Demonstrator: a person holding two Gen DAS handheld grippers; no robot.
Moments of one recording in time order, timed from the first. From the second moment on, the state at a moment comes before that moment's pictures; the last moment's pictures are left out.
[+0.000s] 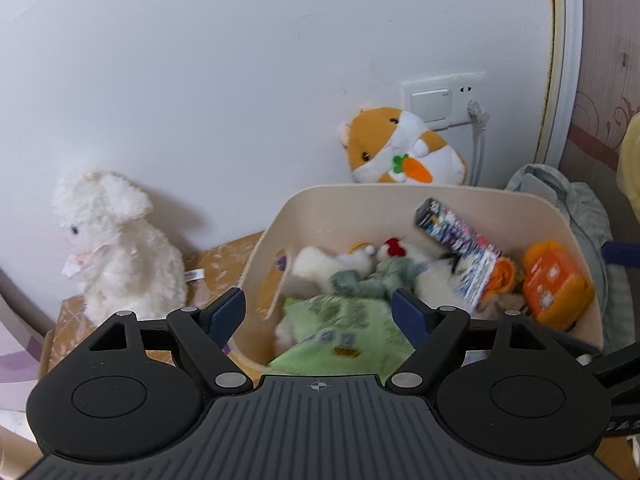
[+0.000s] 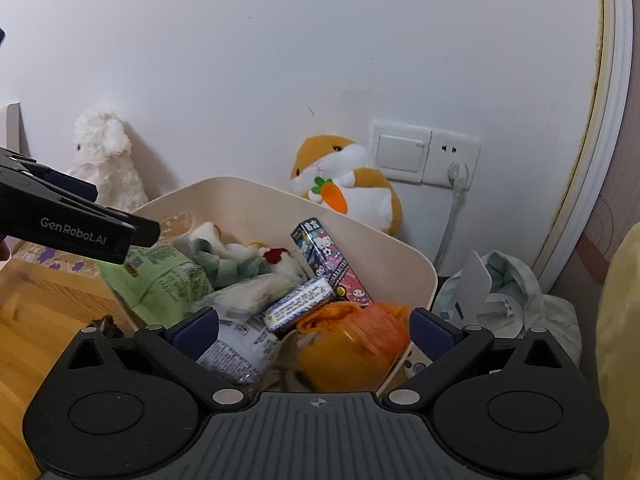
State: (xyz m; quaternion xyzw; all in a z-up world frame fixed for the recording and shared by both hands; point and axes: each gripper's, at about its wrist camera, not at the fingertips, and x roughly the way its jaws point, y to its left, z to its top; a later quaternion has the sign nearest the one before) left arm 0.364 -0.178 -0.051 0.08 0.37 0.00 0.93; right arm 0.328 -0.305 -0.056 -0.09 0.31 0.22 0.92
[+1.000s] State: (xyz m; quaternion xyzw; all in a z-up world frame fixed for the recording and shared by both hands) left arm 0.315 -0.105 -0.130 0.14 0.44 -0.15 0.88; right arm 0.228 -0.227 -0.109 -0.11 0.34 0.18 0.92
